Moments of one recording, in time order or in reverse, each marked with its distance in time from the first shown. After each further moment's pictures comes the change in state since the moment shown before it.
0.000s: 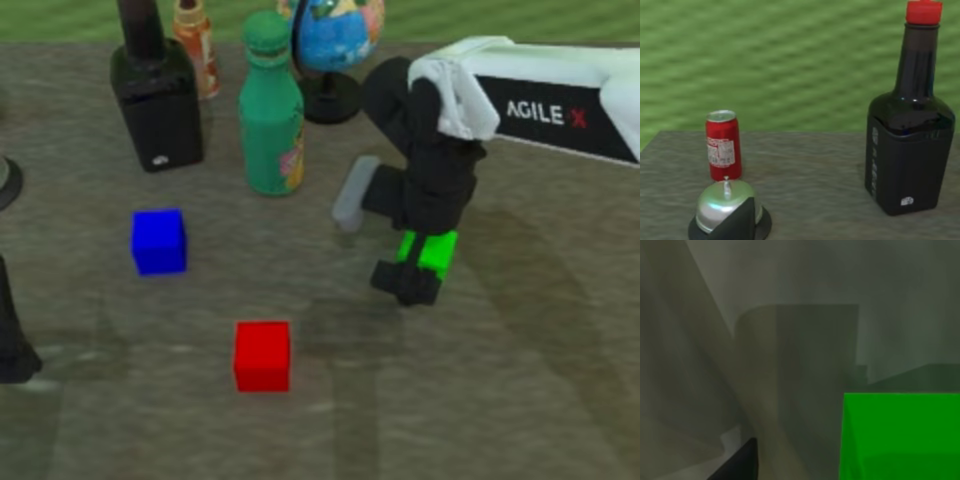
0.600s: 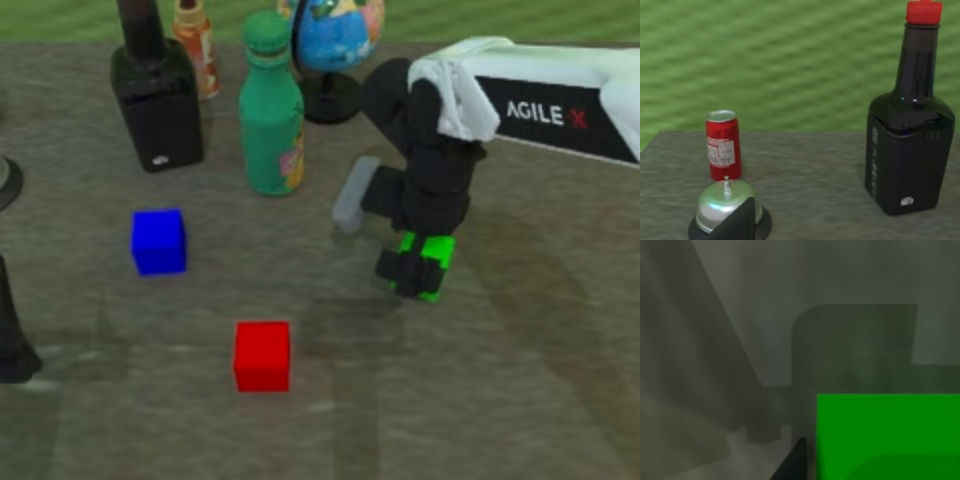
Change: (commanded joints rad) left arm 0.000 0.000 0.000 0.000 0.000 0.000; right arm 0.000 0.000 0.000 0.000 0.000 0.000
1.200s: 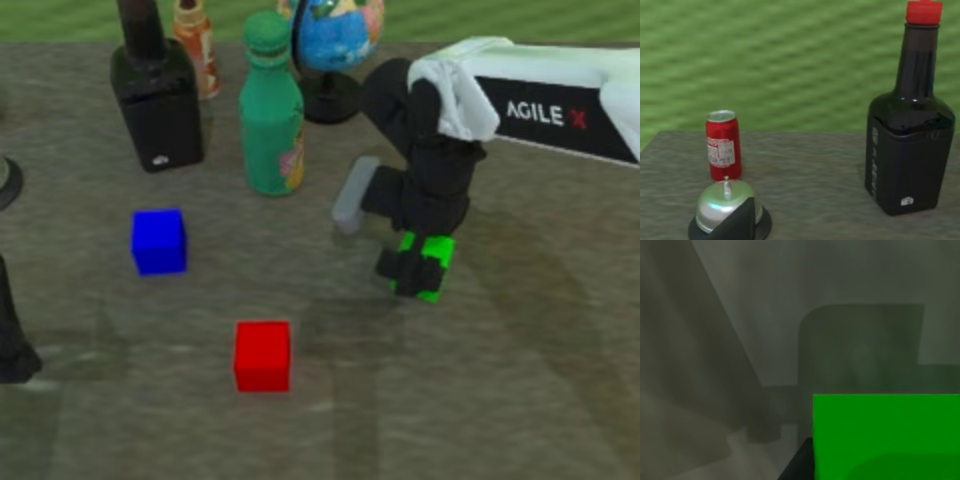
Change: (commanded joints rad) left arm 0.000 0.000 0.000 0.000 0.000 0.000; right arm 0.000 0.000 0.000 0.000 0.000 0.000
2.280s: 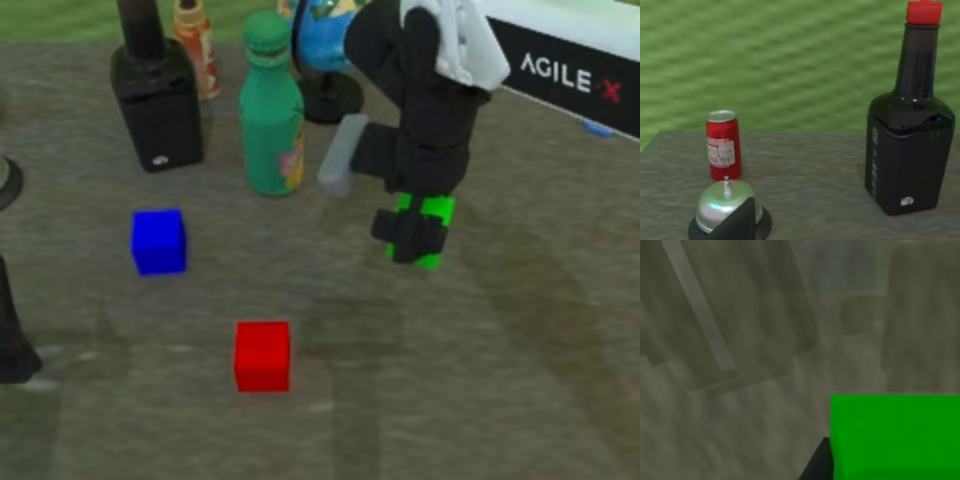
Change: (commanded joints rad) left arm 0.000 0.000 0.000 0.000 0.000 0.000; right arm 0.046 -0.114 0.143 -0.244 -0.011 -0.006
